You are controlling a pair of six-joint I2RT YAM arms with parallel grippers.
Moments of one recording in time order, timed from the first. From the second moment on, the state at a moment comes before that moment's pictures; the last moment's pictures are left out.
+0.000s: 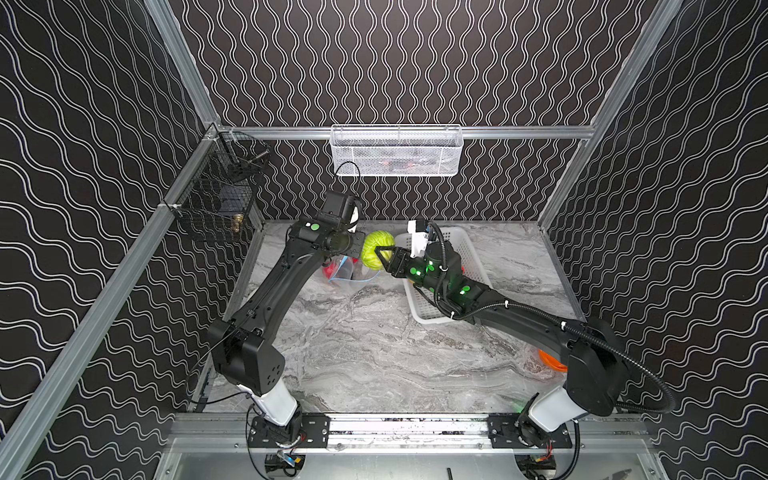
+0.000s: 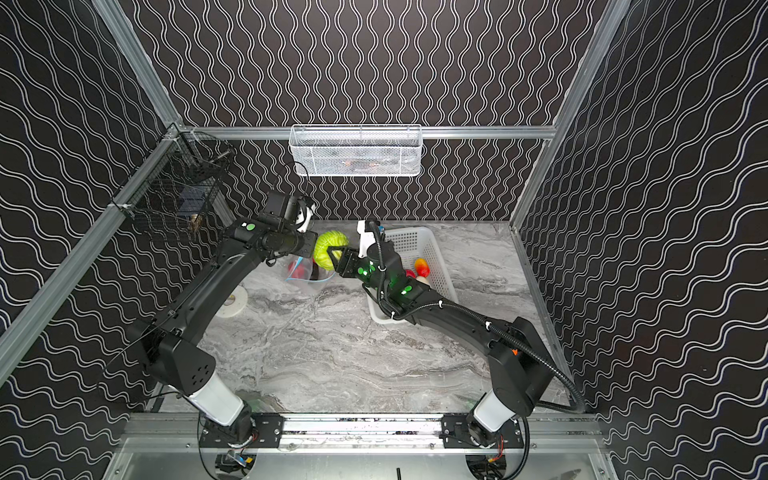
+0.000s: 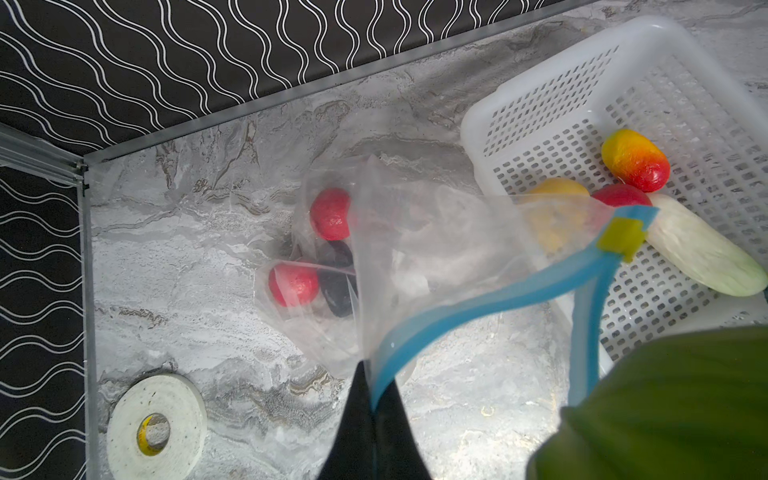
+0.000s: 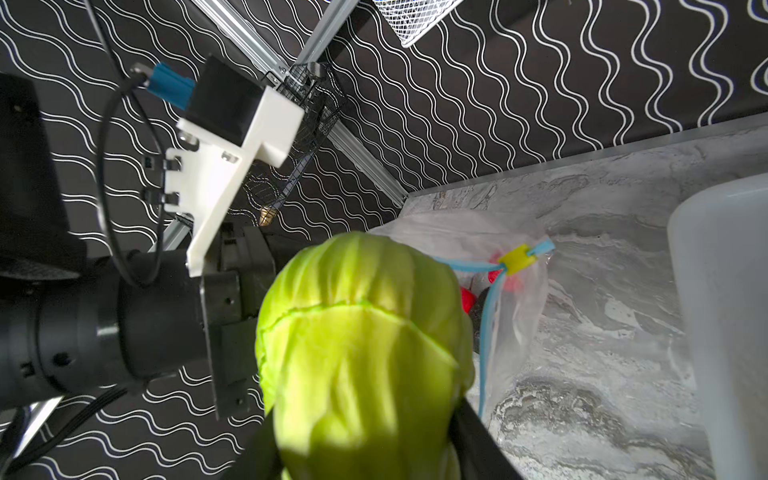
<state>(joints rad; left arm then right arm) -0.40 1.66 1.76 -0.96 -0.12 -0.04 0.81 1.60 1.19 0.27 -0.06 0.76</state>
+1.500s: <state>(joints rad) -0.40 1.65 1.87 -1.01 -0.07 -0.04 0.83 1.92 1.61 -0.05 -0.04 0.71</state>
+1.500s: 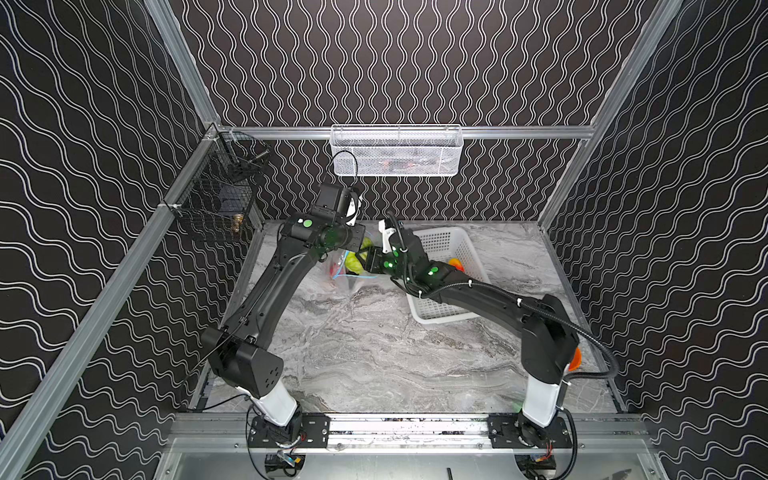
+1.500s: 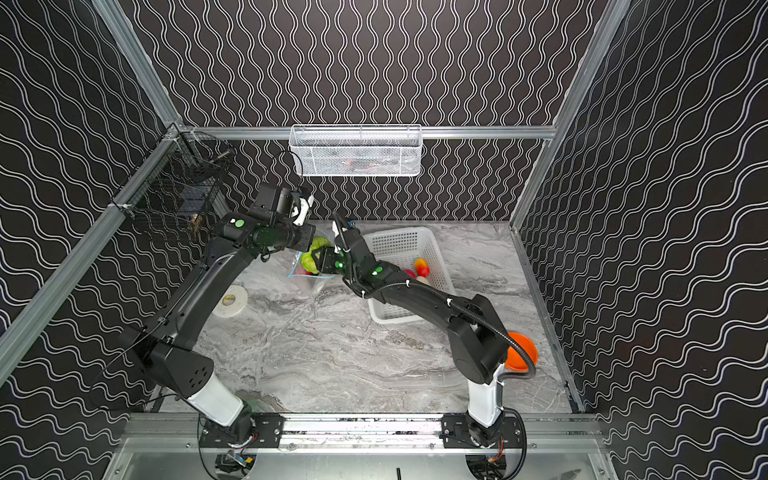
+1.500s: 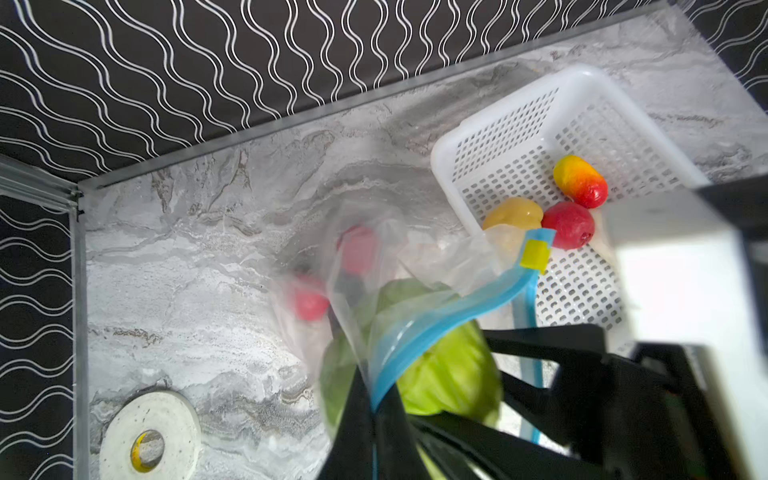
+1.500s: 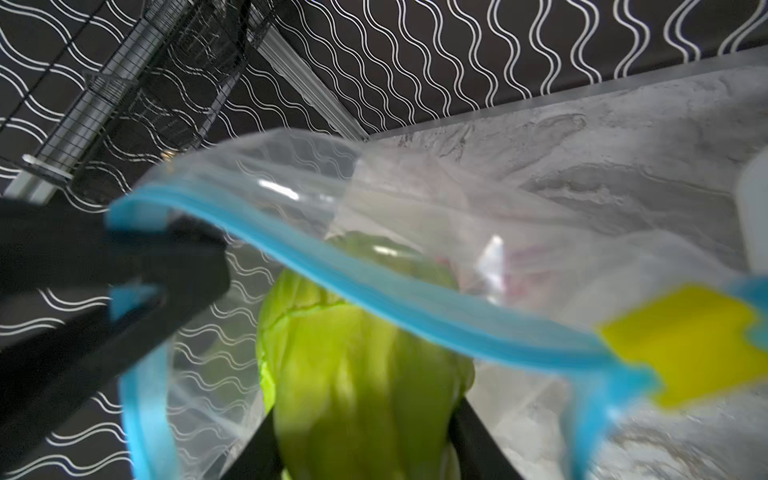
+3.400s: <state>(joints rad) -0.40 1.64 1.85 -1.01 -0.09 -0.04 0.85 1.65 1.44 -0.02 0.04 0.63</state>
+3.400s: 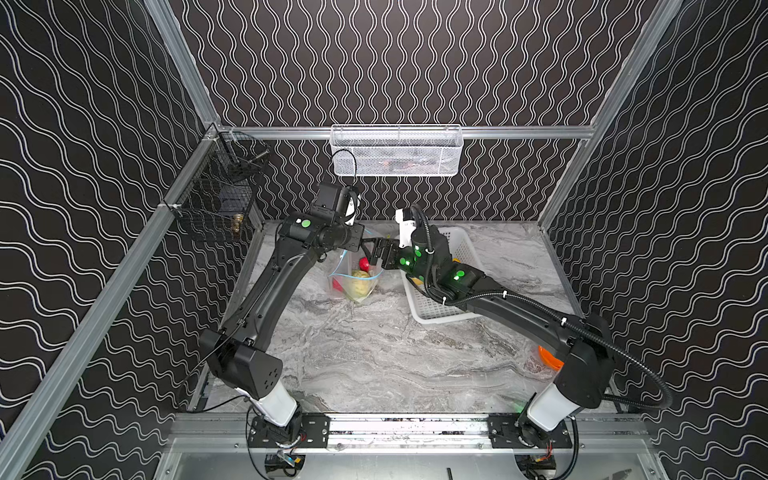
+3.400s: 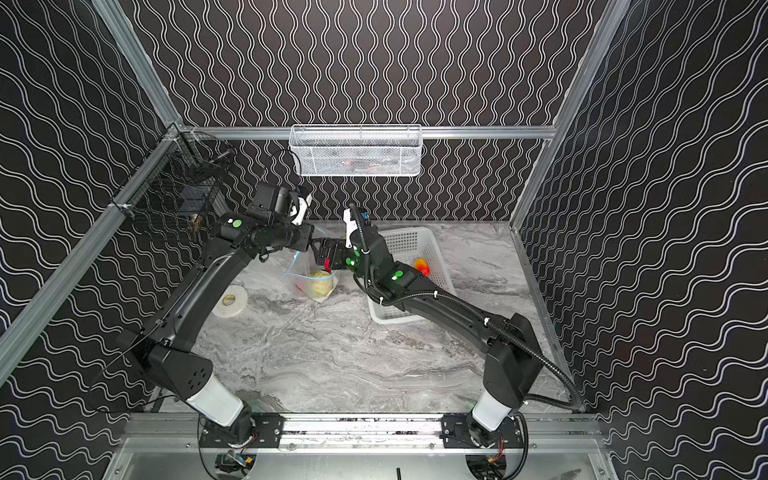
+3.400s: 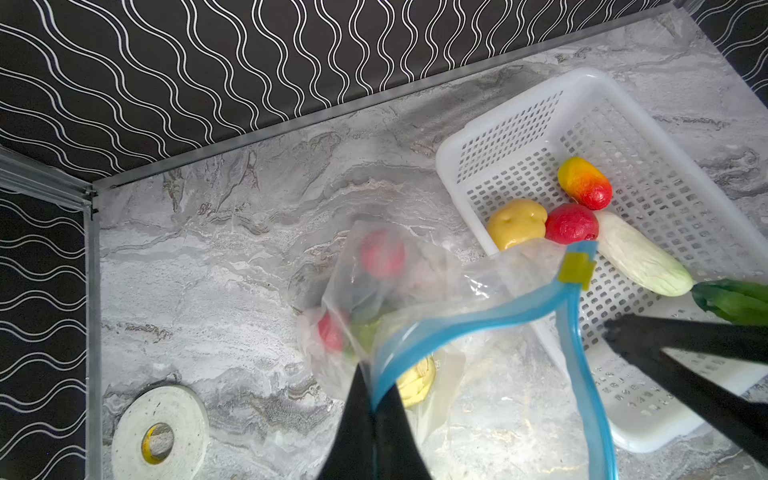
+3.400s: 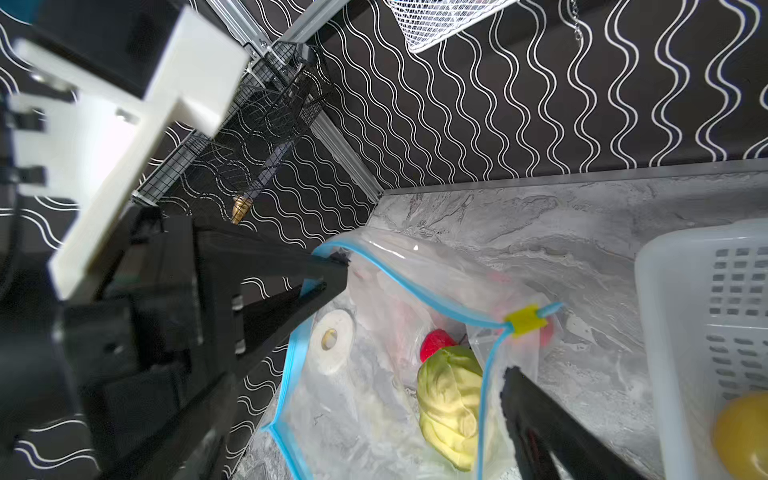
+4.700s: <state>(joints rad) -0.40 1.67 1.85 -0.99 -0.10 -0.04 0.80 1.47 1.34 -0.24 0.33 0.50</state>
